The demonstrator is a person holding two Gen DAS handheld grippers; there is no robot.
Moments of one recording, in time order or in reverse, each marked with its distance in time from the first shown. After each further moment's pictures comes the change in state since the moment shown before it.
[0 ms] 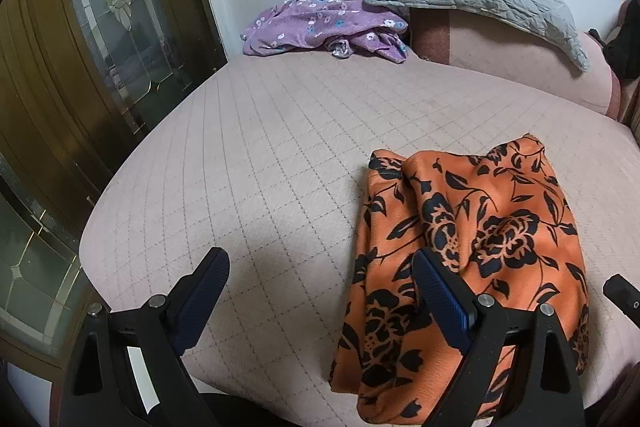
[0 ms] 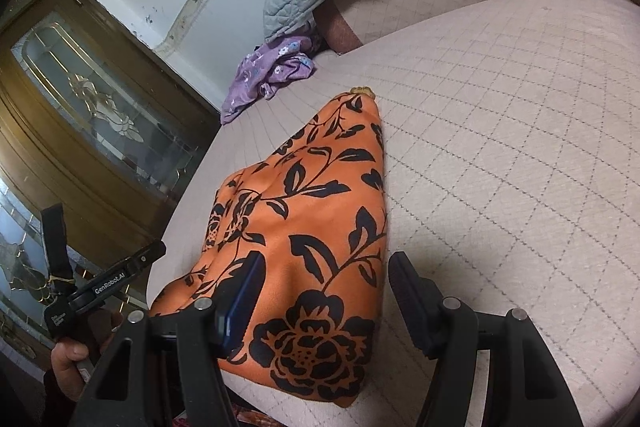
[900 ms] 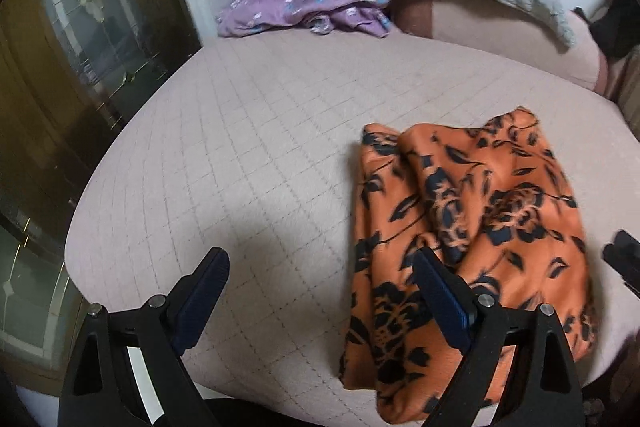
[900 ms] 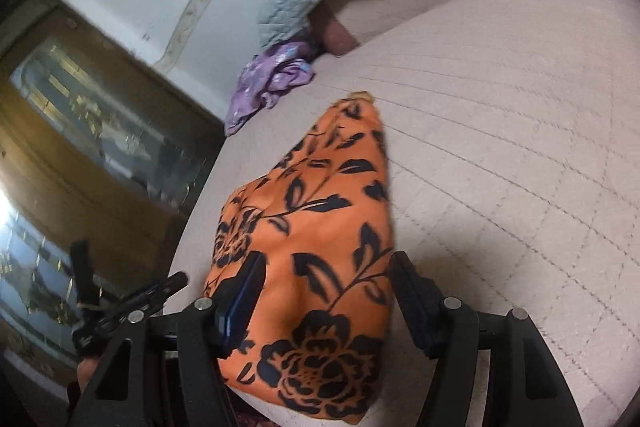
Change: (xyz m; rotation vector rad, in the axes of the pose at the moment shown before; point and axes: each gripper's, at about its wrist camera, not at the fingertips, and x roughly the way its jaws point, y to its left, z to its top) left arm 0.014 0.005 0.001 0.072 0.079 -0.085; right arm 0.007 -0.013 0.008 0.099 -0.004 0.047
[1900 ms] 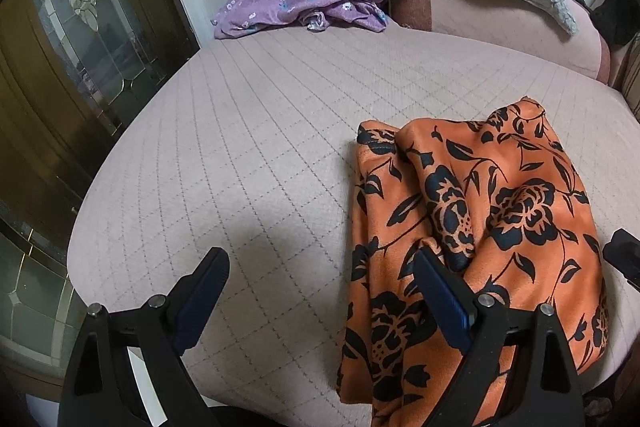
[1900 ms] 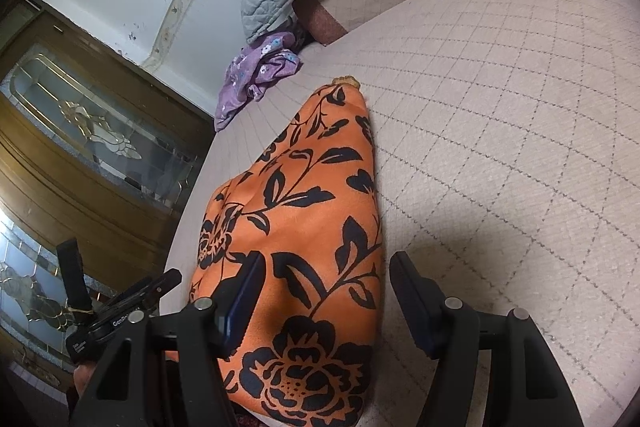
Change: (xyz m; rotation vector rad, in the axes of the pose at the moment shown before) left arm 0.016 -0.007 0.002 0.020 0.010 0.038; right arm 0.019 -0.006 0.002 0.012 0.031 -0.013
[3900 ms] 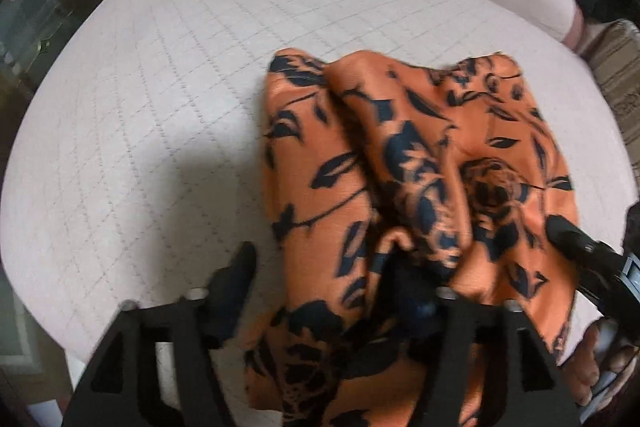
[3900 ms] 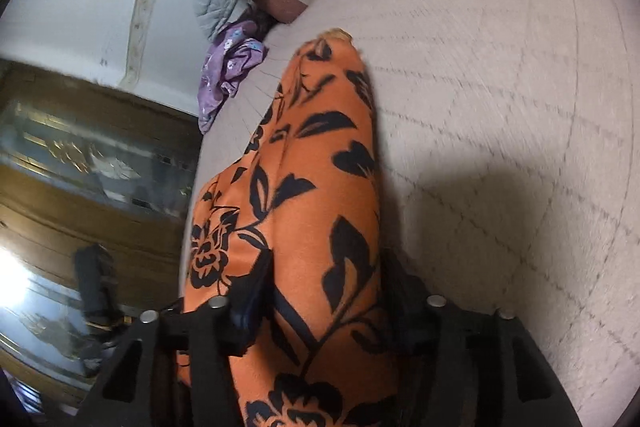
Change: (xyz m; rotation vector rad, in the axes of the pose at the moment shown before) left arm 0.066 -0.085 0.046 0.015 0.299 -0.231; right arm 0.020 -0.047 0.018 0.207 0.118 0.070
